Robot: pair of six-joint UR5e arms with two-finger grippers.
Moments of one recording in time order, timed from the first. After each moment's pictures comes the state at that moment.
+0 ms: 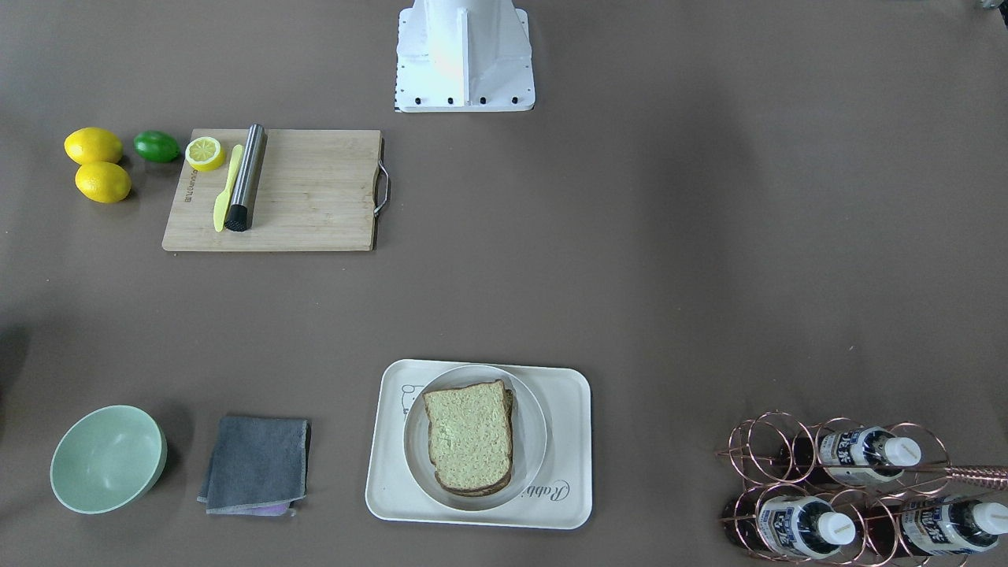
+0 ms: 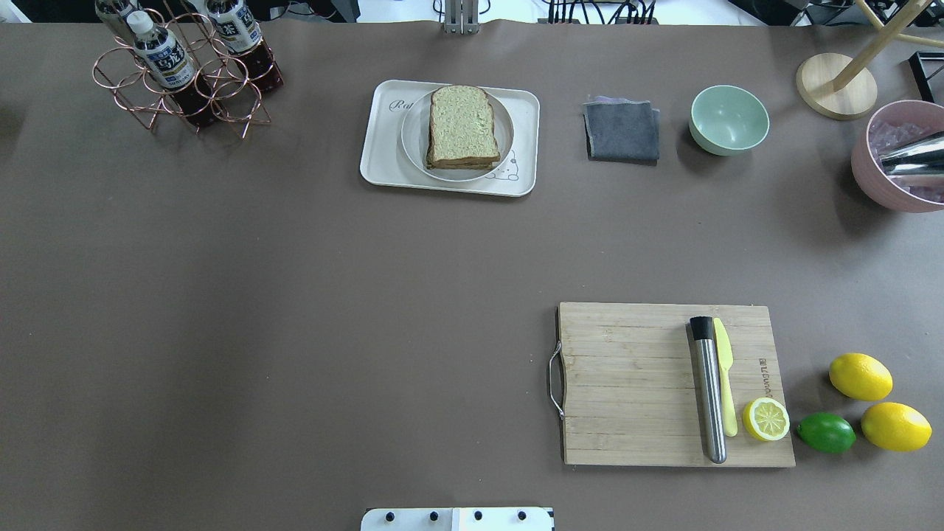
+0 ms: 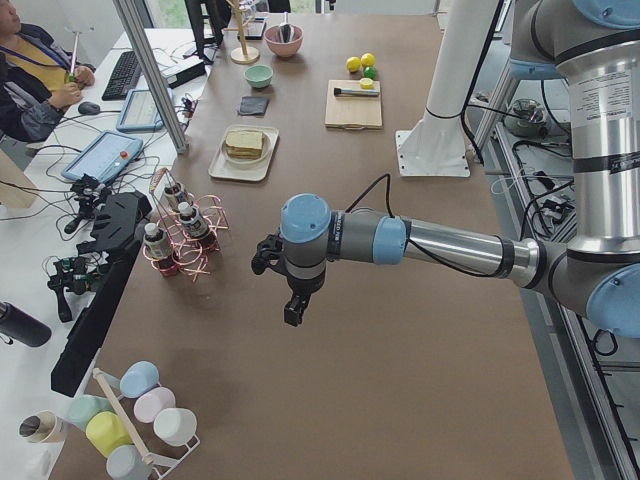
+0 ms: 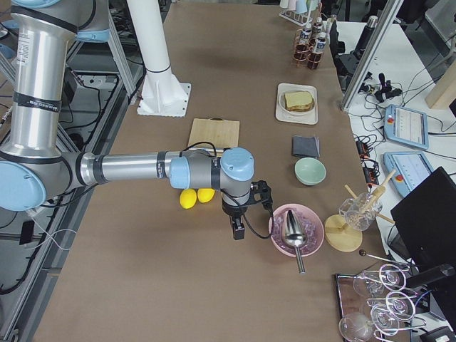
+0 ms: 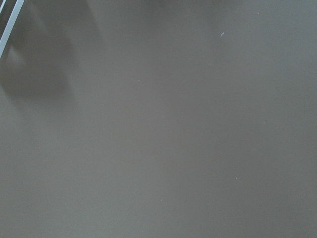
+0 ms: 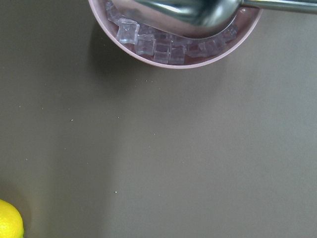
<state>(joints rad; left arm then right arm) -1.56 -1.40 -1.93 -1.48 -2.36 0.29 1.52 -1.76 1.85 -1.62 2.27 -0.19</state>
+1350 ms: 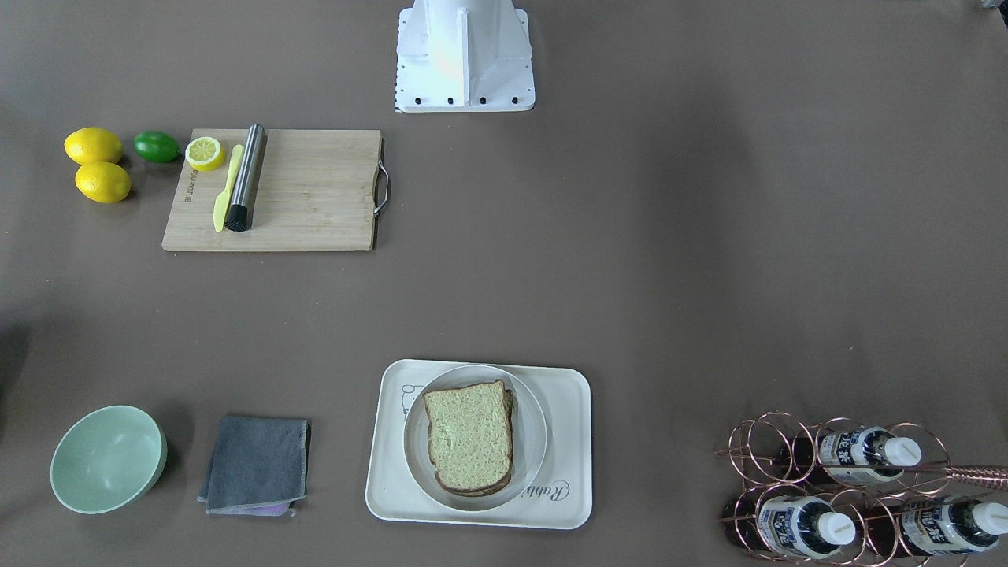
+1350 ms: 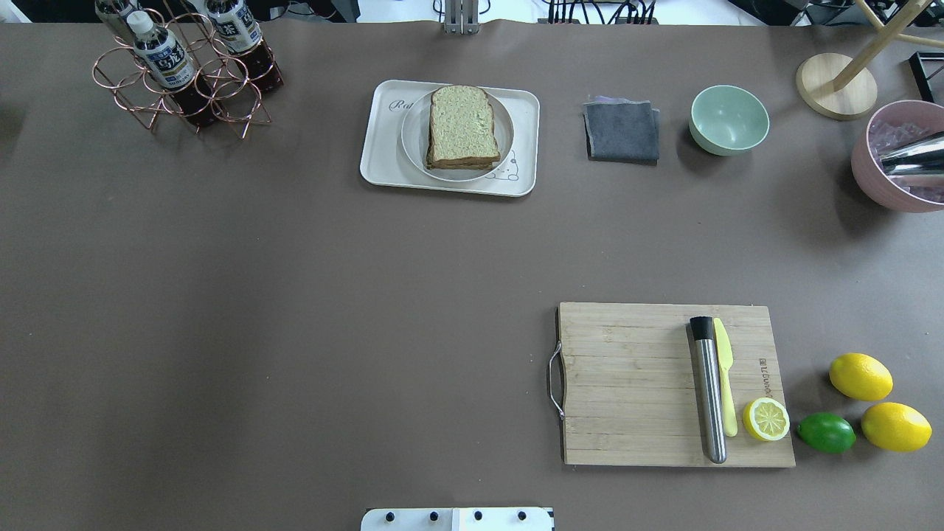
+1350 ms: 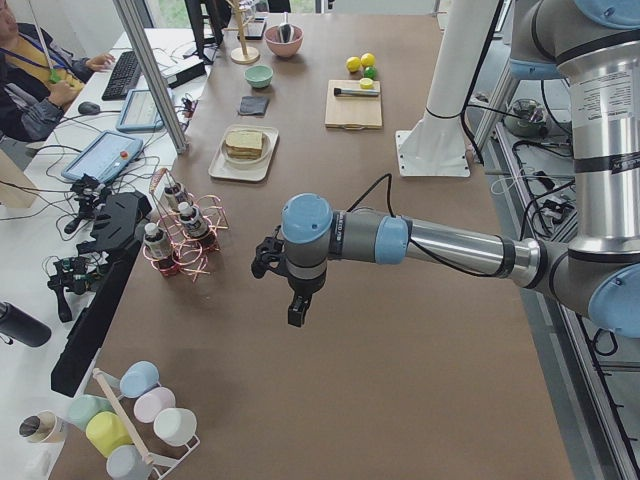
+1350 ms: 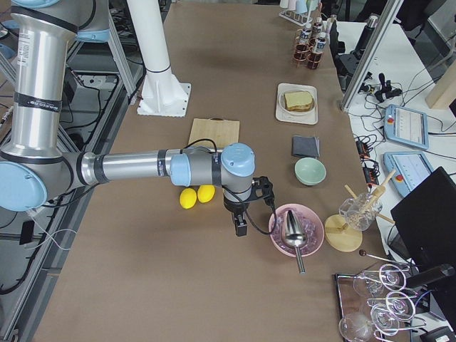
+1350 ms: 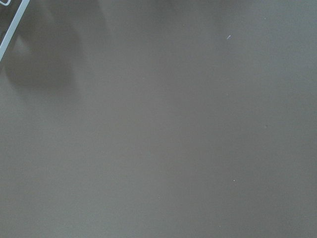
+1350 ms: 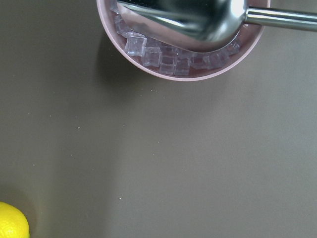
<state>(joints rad) -1.57 -1.40 -1.93 -1.48 -2.37 0.21 1.53 -1.76 1.87 -1.62 2.28 -0.19</state>
